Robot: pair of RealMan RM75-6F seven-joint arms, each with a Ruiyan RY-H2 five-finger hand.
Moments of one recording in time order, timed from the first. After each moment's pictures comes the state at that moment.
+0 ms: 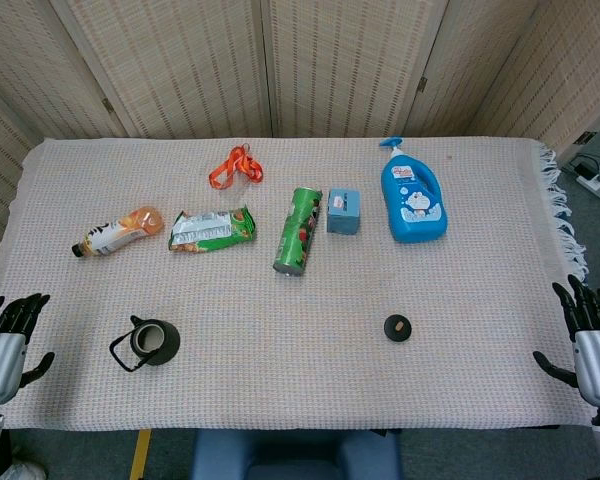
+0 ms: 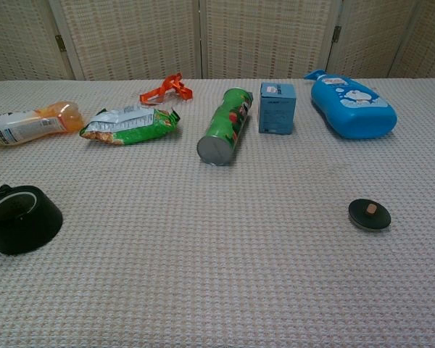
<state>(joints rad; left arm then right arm) -0.12 -1.17 -0.06 -1.54 1.47 1.48 0.13 0.02 -1.10 0.07 -1.64 -1.49 1.55 -0.07</state>
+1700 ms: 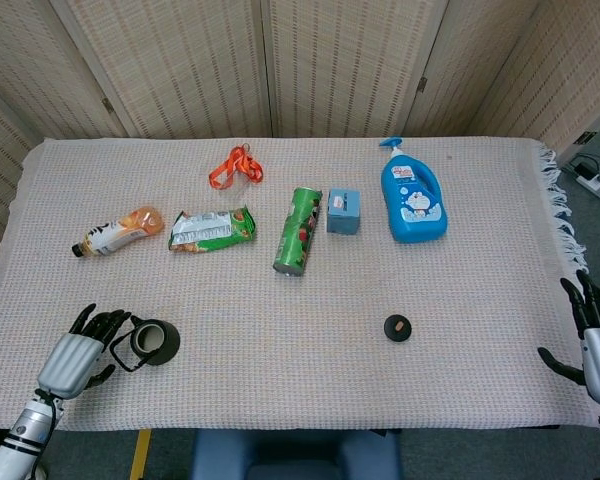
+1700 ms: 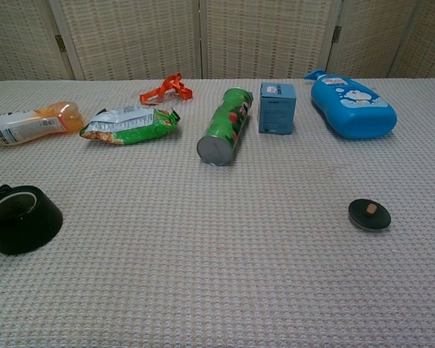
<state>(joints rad) -0.25 -1.32 0.04 -1.34 1.64 1.30 0.06 0.01 -1.07 0.09 -1.66 -1.49 1.57 -0.04</state>
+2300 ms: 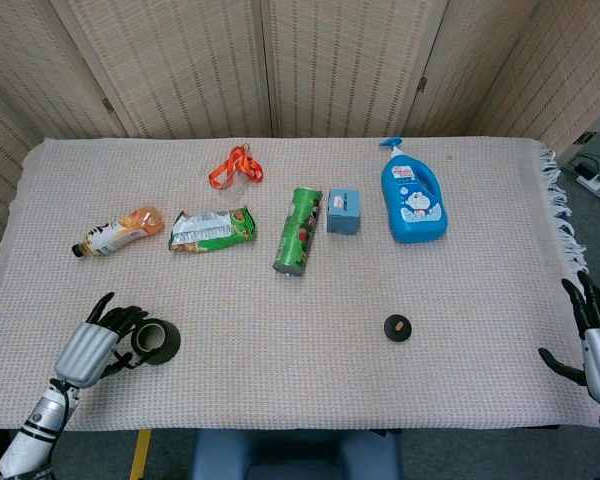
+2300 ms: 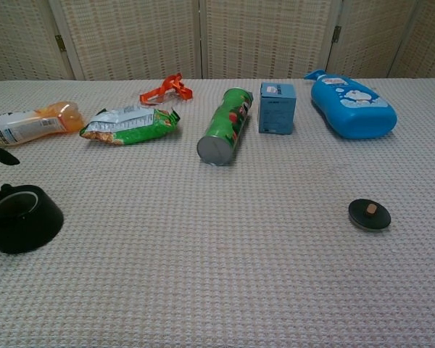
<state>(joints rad) -0.29 -1.40 0.02 -1.25 1.68 1.36 -0.04 0.01 -1.08 0.09 -1.65 -1.49 1.56 -0.03</state>
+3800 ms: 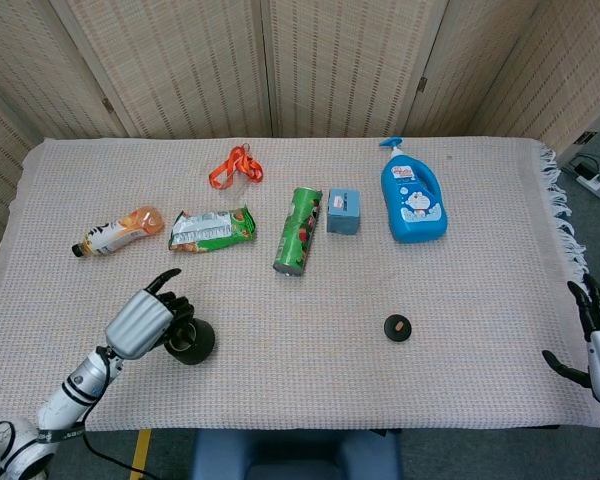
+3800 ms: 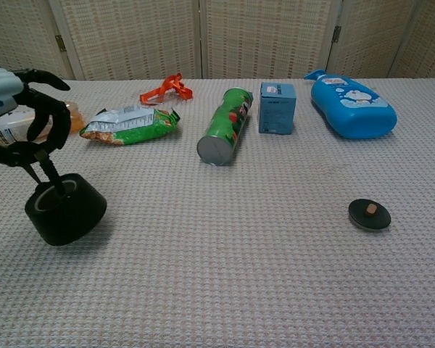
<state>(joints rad) -0.54 -1.38 -0.03 -1.34 1.82 1.35 -0.02 0.00 -1.08 0.09 -1.62 -1.48 1.56 0.01</state>
